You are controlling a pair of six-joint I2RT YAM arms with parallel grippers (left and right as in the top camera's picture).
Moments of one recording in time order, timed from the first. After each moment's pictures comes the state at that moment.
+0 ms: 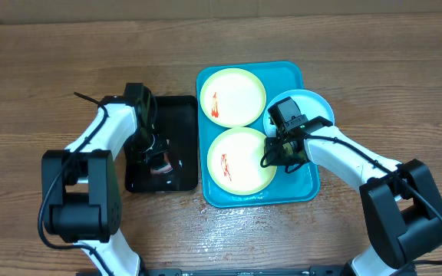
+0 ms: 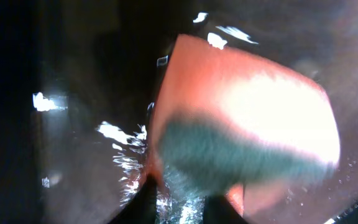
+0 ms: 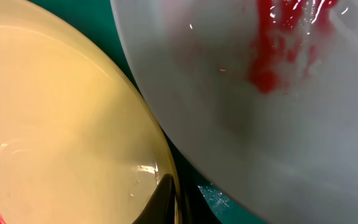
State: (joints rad) left arm -0.04 1.91 1.20 -0.97 0.08 -0.37; right arm 0.45 1.79 1.04 -0.62 -0.08 0.42
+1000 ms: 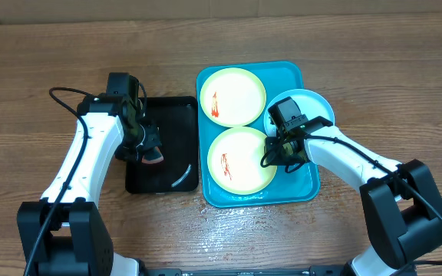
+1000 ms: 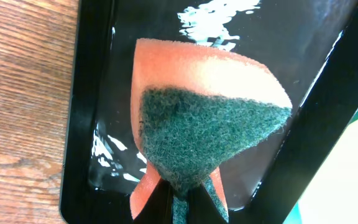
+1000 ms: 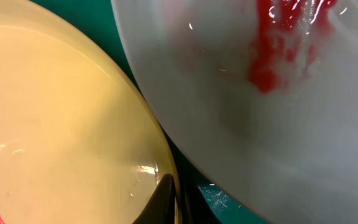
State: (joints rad) left arm -0.03 1.66 1.22 -1.05 0.07 -0.36; right arm 0.45 1.79 1.04 -0.62 -0.08 0.42
